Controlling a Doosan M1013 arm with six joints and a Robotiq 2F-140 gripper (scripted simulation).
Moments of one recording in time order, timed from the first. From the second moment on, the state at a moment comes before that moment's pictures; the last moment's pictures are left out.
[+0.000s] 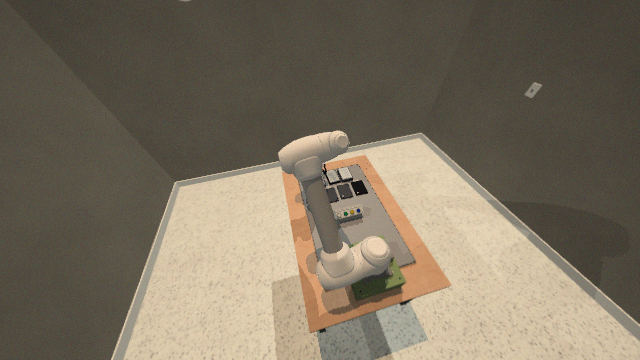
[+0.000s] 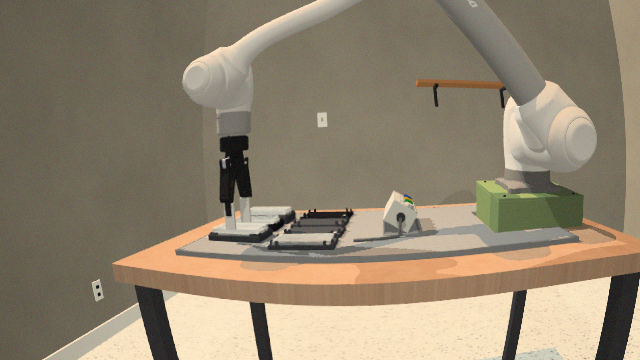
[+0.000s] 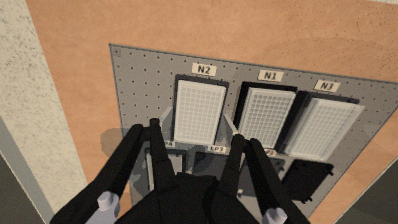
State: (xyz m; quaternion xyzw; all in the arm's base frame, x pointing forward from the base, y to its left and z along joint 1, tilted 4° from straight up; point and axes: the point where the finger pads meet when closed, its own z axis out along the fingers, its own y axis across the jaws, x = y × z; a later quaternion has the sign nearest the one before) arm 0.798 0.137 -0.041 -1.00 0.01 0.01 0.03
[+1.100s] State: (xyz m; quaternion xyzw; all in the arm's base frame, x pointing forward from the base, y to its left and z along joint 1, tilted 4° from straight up) arm 0.794 0.136 0.004 -1.00 0.01 0.01 0.04
